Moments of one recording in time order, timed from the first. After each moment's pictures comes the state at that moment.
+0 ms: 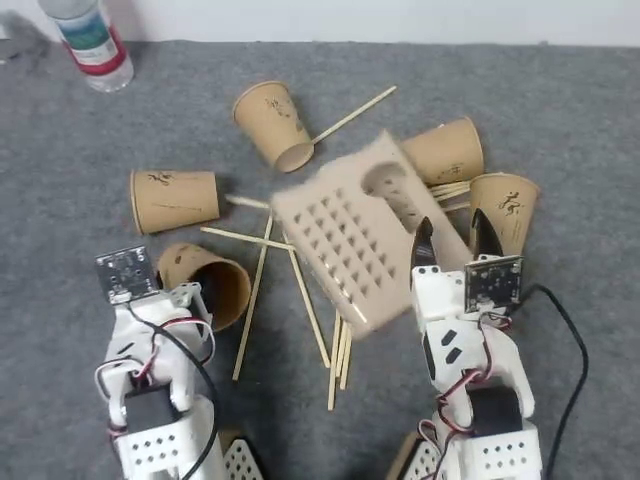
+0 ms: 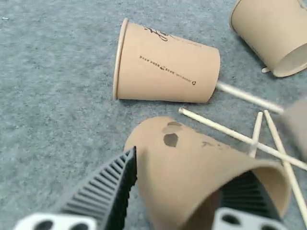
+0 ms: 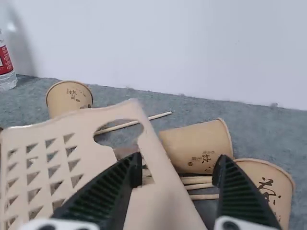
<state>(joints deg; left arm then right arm) -20.0 -103.1 96.7 57.7 7.9 -12.6 -103.1 90.6 32.0 1.9</state>
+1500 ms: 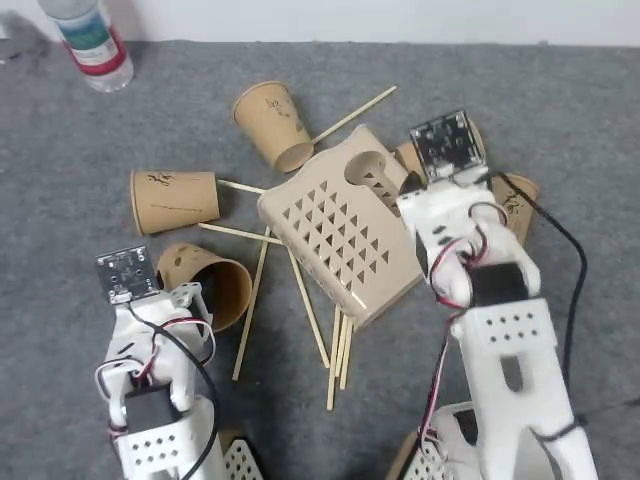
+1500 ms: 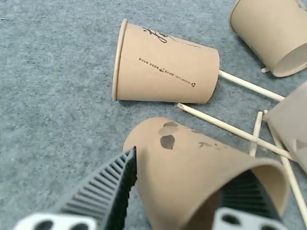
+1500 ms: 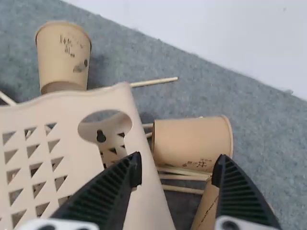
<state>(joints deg) -20.0 -103.2 96.7 57.7 7.9 -13.3 -40.4 41.1 40.6 14.1</state>
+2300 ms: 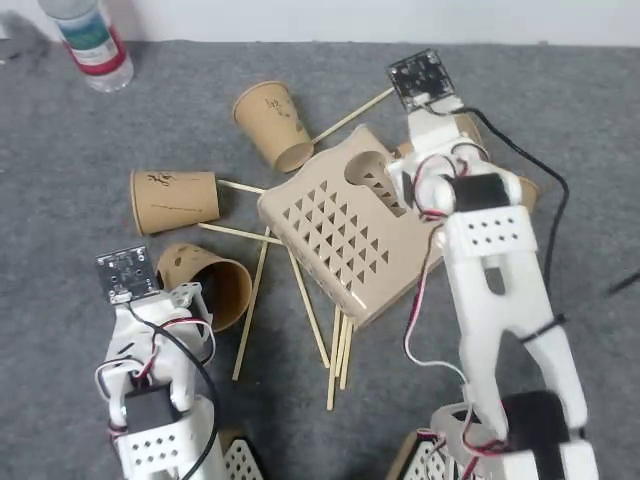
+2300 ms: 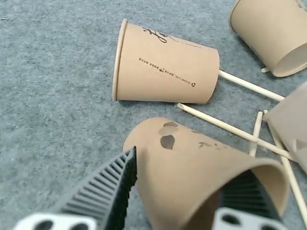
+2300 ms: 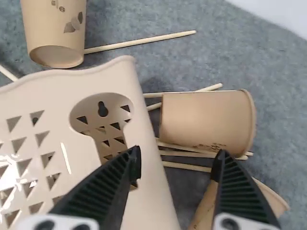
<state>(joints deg) -20.0 -103.2 96.7 57.7 7.9 -14.2 -13.3 14.7 55.3 14.2</state>
